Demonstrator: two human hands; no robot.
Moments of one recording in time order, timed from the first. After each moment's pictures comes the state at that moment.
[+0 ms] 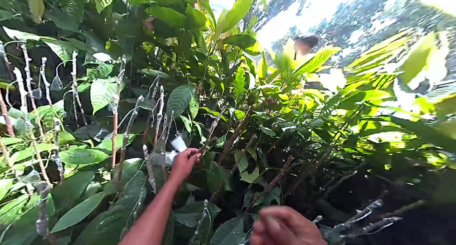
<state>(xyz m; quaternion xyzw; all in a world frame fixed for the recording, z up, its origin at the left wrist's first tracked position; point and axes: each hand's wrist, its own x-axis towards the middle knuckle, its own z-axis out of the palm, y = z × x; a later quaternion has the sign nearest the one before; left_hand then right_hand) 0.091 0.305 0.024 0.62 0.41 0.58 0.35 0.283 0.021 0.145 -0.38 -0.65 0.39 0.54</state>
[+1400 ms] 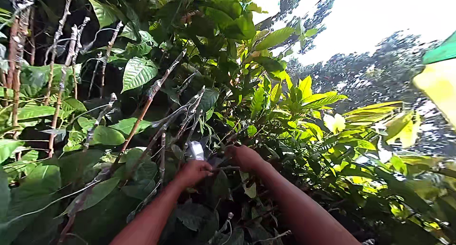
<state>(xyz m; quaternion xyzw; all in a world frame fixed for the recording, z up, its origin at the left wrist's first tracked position) 0.070 0.299 0.005 0.72 0.29 0.51 0.38 0.210 0.271 0.206 -0.61 -0.76 -0.10 -0.19</state>
